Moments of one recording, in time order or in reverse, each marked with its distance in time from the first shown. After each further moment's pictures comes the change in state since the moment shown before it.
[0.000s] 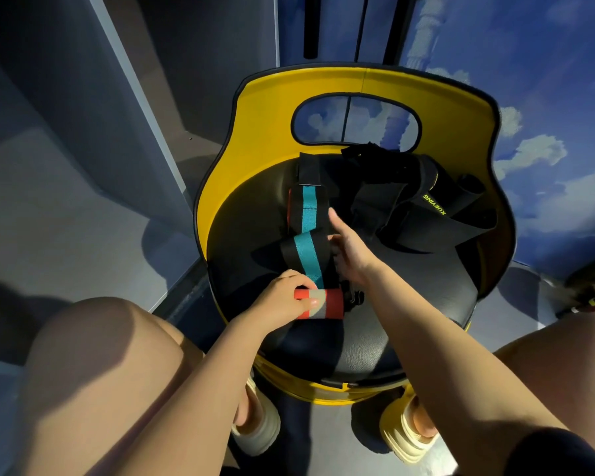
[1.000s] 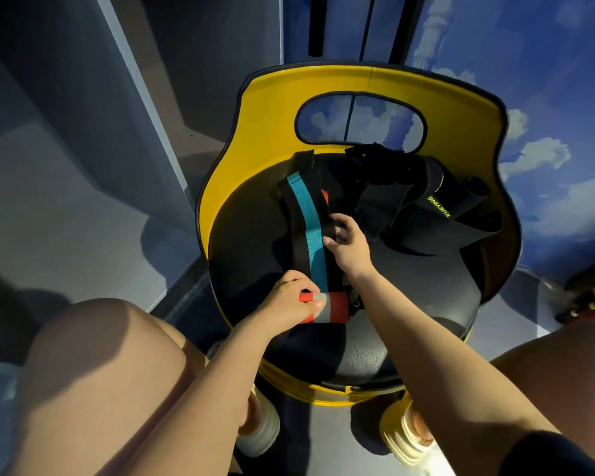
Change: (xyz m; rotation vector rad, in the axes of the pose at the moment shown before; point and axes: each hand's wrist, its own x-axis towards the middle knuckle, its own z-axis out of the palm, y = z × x) left_hand 0.004 -0.003 0.006 0.020 0.016 -0.023; right_hand 0.006 0.012 0.009 -0.353 0.394 -0.368
